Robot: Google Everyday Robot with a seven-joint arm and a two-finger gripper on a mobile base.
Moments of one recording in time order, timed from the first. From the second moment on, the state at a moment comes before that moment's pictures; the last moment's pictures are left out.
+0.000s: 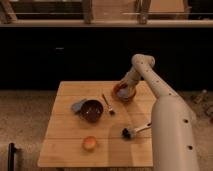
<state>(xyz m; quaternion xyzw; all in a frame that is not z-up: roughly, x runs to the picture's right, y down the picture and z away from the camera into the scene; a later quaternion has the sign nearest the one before) 0.145 0.003 0.961 -0.26 -0.23 -0.20 0.92</state>
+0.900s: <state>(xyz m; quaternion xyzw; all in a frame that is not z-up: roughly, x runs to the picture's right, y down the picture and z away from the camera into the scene) 0.135 0.011 0.979 -0.29 -0.23 -0.21 0.91</state>
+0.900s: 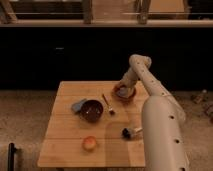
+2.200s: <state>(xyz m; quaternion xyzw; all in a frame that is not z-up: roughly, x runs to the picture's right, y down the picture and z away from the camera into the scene) 0.147 0.019 0.968 -0.27 -0.24 -0.20 0.91</state>
